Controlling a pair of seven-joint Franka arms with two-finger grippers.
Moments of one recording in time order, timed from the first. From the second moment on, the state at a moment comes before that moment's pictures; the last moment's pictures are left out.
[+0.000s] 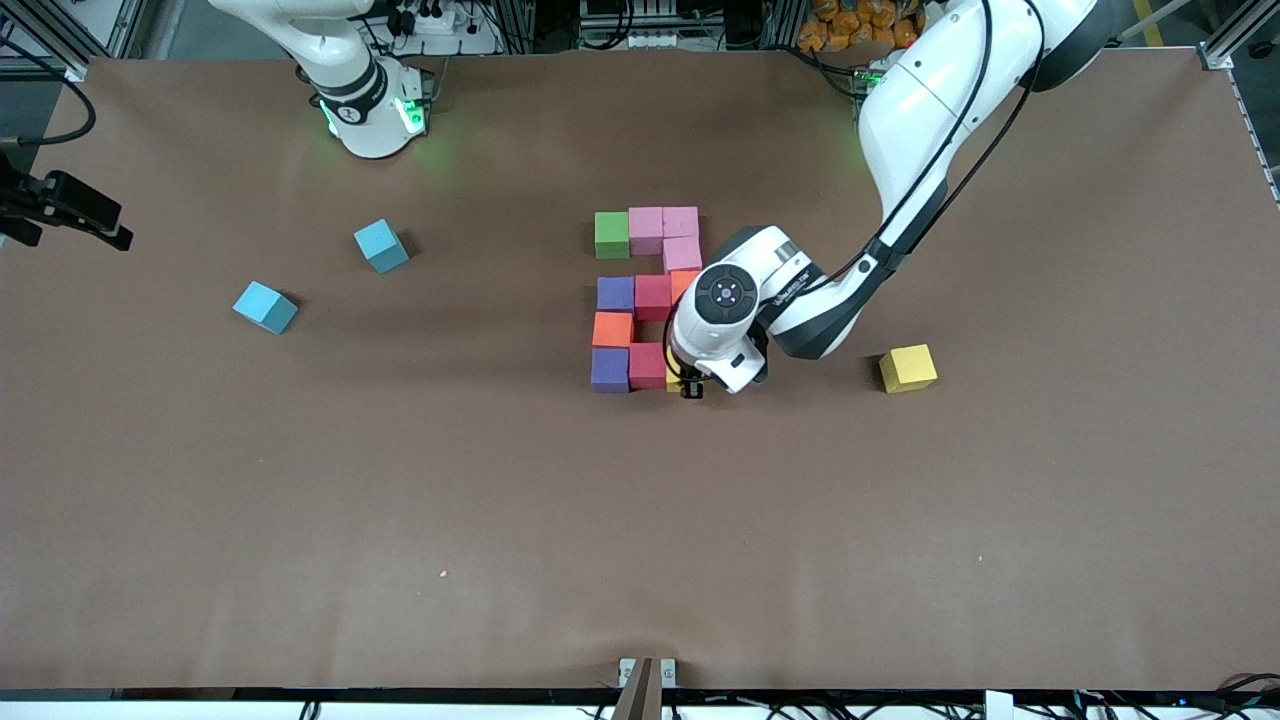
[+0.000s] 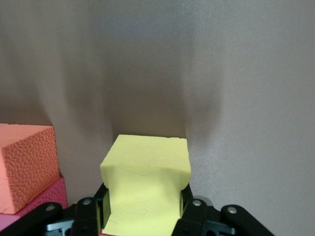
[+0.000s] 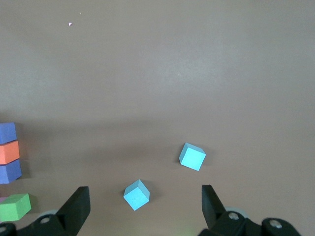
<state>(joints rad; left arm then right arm) -0.28 0.78 -0.49 -1.60 0.28 2.29 -2.42 -0.03 -0.04 -0.03 -1.54 0.01 1.49 0.01</state>
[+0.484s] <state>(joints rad) -0.28 0.78 -0.49 -1.61 0.28 2.29 -2.42 -0.04 -0.04 -0.03 -1.53 0.02 1.49 0.01</state>
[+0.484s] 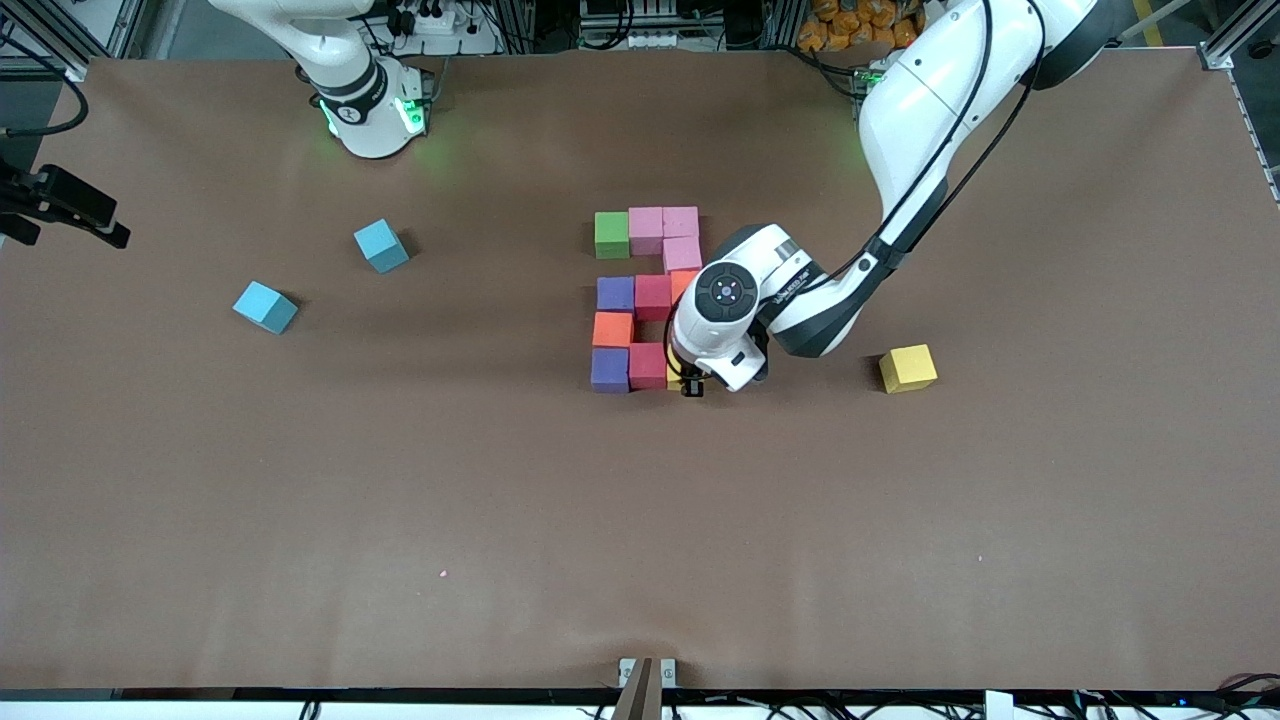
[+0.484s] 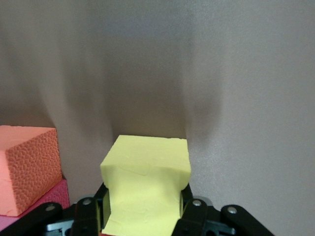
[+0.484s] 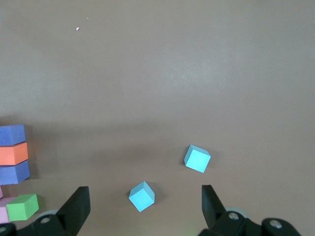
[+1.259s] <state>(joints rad) -0.28 0.77 -0.50 -1.63 0.28 2.29 -2.42 -0.04 -0.04 -0.04 -1.52 0.02 1.49 0.01</state>
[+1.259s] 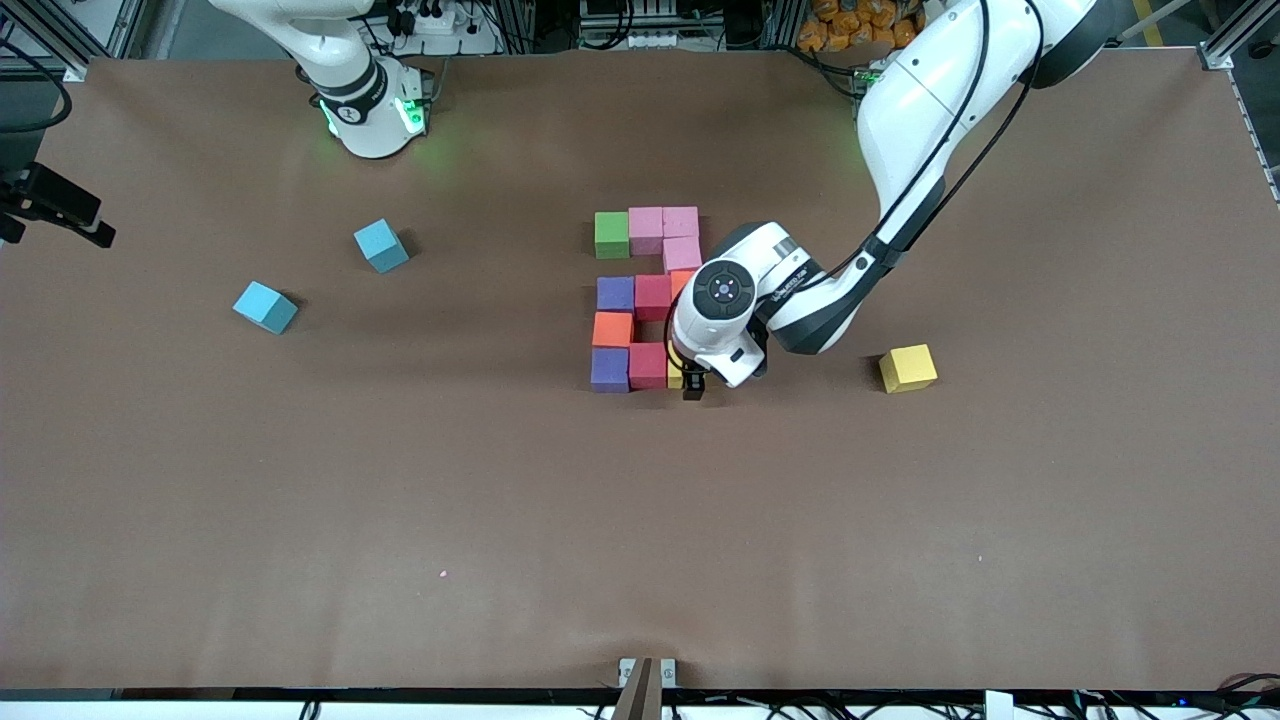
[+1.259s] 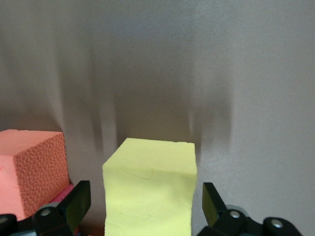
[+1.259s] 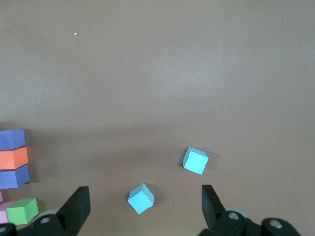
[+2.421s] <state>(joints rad) -0.21 0.64 -0.52 -1.62 0.28 2.23 -2.18 -0.04 -0.04 -0.04 -1.51 0.02 1.49 0.01</state>
